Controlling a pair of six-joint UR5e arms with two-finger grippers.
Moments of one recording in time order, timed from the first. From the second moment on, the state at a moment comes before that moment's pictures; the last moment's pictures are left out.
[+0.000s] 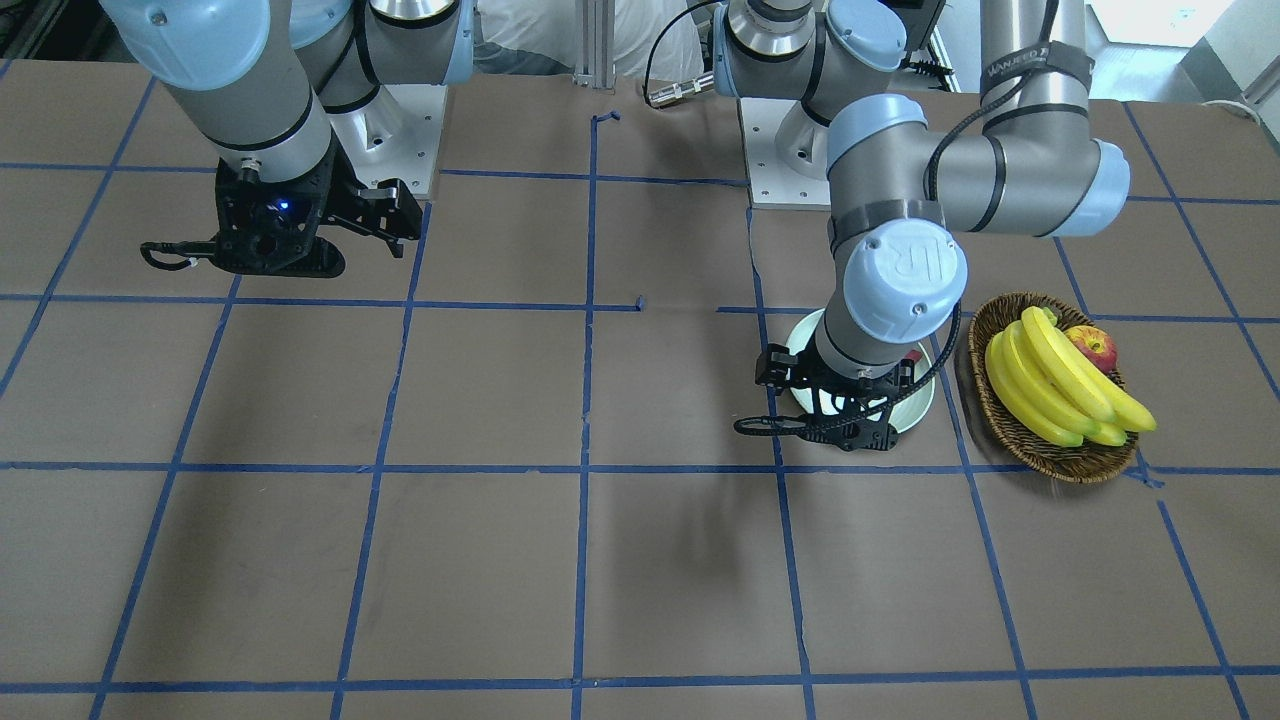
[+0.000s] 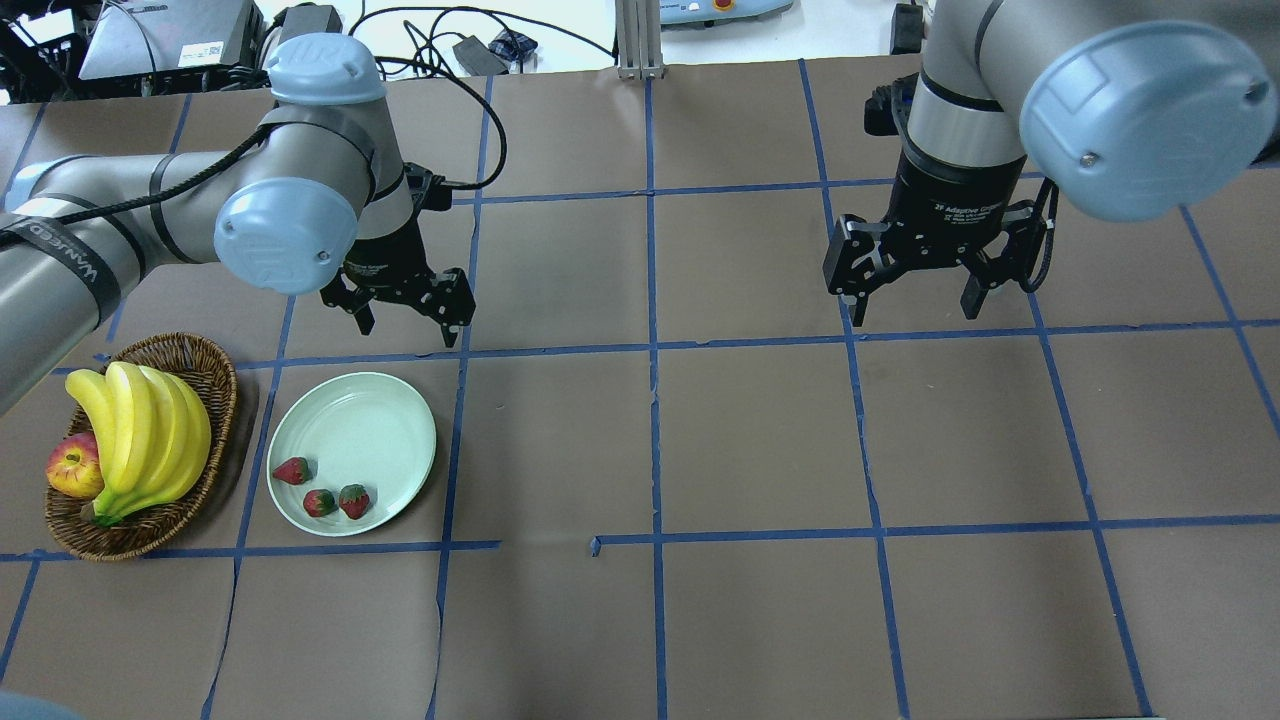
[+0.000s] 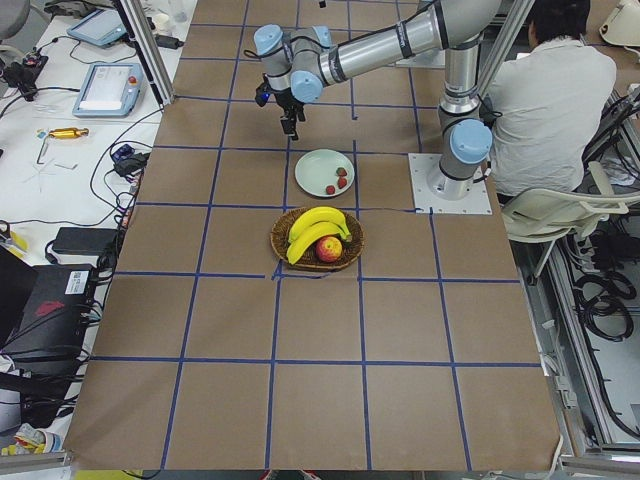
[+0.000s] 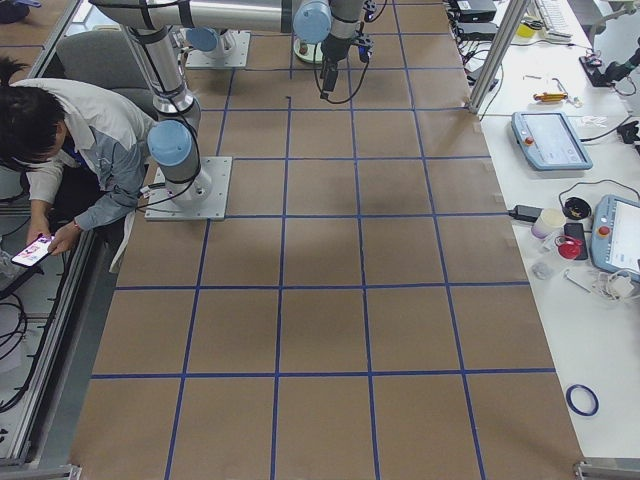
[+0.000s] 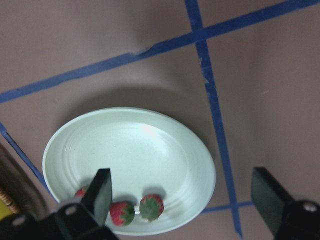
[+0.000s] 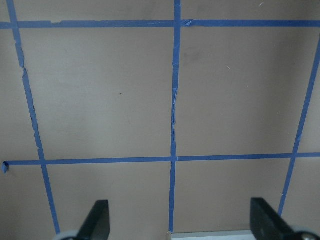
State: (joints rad) left arm -1.62 -1.84 -1.70 -1.33 1.68 0.05; right arm 1.63 -1.53 1.61 -1.44 -1.60 0.06
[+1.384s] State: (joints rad) left arm -1.70 -1.56 -1.56 -1.72 1.64 -0.12; right arm 1.63 -1.54 1.60 -1.52 -1.60 0.05
